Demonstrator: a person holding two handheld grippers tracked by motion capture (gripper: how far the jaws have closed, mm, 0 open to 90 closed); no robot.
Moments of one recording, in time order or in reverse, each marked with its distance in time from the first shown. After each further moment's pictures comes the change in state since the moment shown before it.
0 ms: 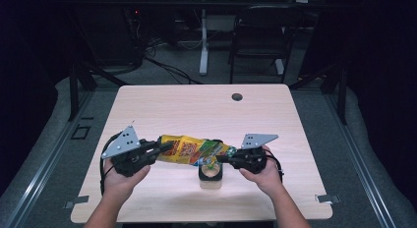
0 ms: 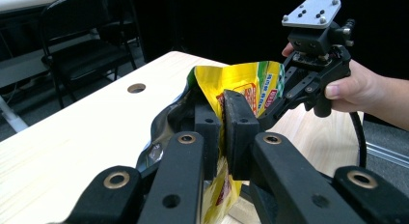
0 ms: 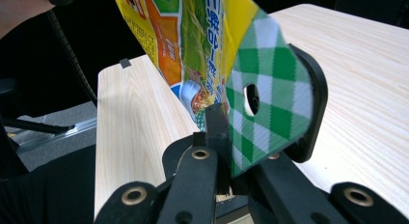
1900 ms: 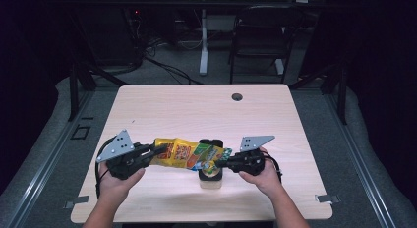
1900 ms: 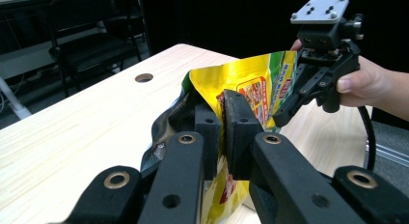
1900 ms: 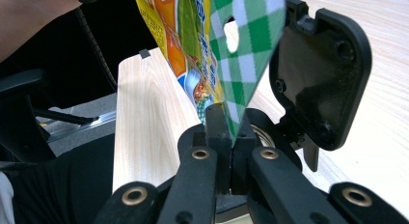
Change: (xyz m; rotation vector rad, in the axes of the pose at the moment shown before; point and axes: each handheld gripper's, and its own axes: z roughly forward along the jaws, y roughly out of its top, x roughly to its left) left arm 0.008 -0.019 -0.007 -0.001 0.023 -0.025; right arm -0.004 -0.010 0.007 0.029 0.091 0.016
